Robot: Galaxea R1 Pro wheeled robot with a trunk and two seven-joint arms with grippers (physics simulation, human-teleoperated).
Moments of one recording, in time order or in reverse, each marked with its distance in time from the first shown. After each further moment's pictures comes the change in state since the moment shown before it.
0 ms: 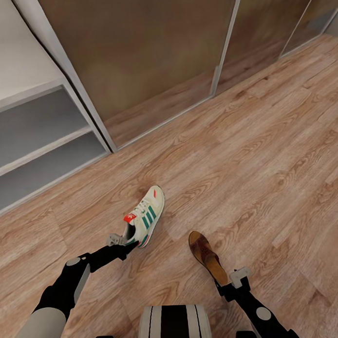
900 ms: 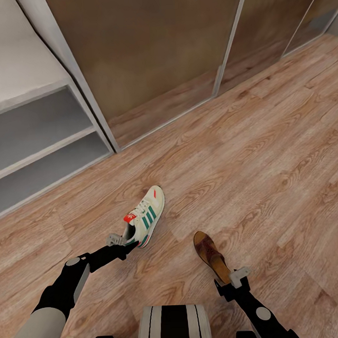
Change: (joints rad) left arm 0.000 0.001 0.002 0.000 0.000 -0.001 -0.007; right arm 0.000 0.002 0.000 -0.001 0.000 0.001 0.000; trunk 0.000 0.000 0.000
